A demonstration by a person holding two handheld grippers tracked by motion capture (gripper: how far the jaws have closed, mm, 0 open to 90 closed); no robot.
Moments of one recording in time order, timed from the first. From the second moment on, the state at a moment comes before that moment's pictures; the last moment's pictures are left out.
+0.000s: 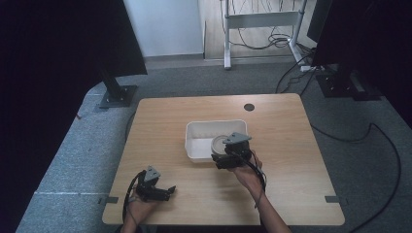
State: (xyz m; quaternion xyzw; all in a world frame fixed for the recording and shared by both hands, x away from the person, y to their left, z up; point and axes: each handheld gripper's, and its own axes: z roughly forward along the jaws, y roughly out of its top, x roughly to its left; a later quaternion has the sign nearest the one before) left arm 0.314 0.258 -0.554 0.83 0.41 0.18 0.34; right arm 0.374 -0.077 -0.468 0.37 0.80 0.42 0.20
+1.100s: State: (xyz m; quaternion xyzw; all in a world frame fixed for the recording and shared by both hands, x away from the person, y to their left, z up) left arm 0.314 0.258 -0.554 0.83 0.41 0.18 0.34; right arm 0.423 -0.038 -0.507 0.39 0.80 0.39 0.21
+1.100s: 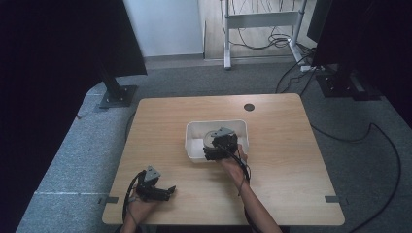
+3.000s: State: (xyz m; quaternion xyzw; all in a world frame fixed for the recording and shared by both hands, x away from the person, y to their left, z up) left arm 0.314 0.258 -0.554 0.83 0.41 0.18 0.34; right arm 0.406 -0.055 -0.497 0.38 0.81 0.39 0.21
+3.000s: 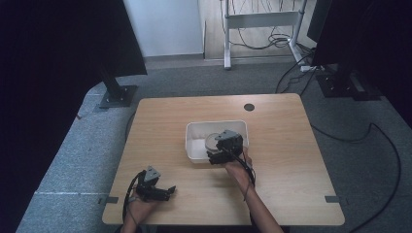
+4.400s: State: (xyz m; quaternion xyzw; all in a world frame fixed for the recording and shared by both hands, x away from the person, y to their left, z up) left arm 0.314 0.258 -0.554 0.83 0.41 0.18 0.34; right arm 0.362 -0.093 -0.494 0.35 0.83 0.40 0.20
